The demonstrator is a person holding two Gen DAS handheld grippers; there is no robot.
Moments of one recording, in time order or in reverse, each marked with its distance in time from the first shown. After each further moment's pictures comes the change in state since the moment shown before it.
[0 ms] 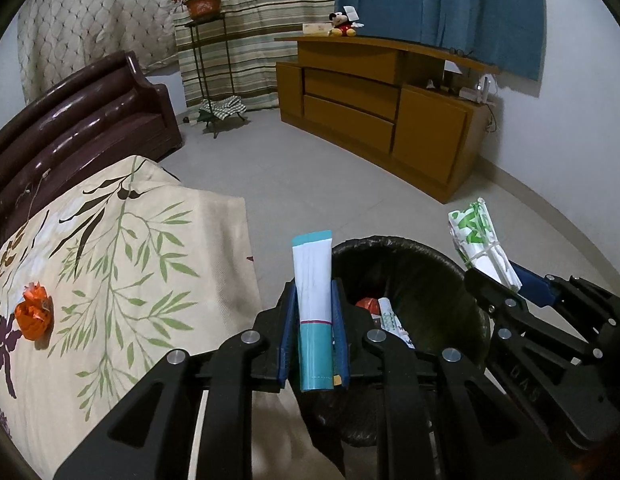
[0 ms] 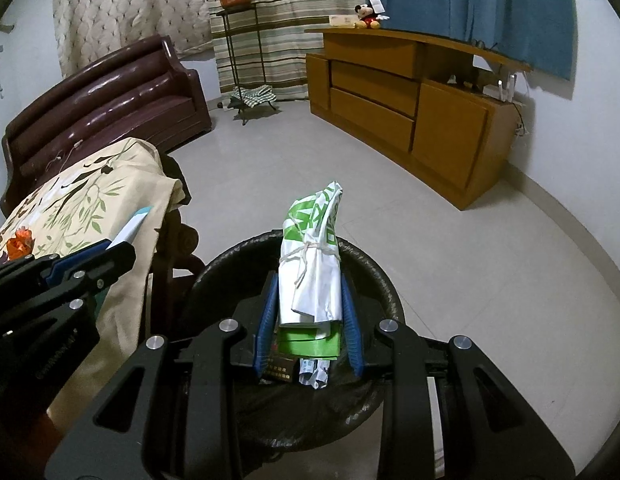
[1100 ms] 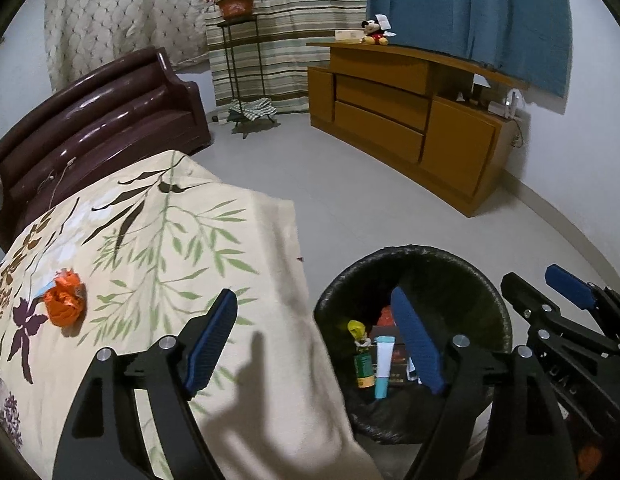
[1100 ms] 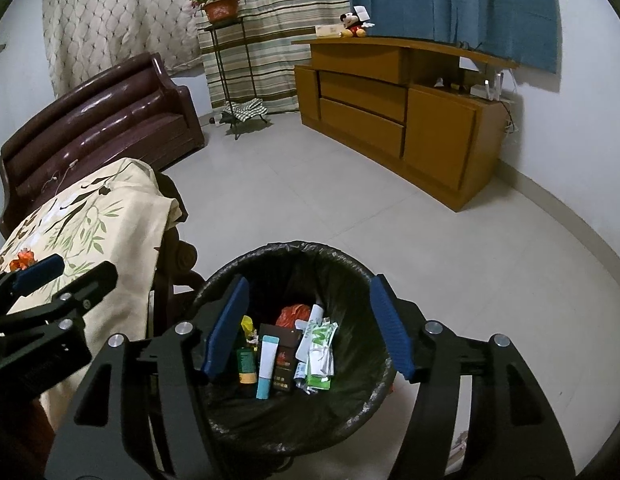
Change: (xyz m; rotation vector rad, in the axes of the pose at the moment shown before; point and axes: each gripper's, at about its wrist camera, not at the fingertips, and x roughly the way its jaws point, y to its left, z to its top) left arm -0.016 0.029 -0.001 -0.067 -0.017 0.084; right arm -0.010 -0.005 0.003 0.052 -0.040 -0.011
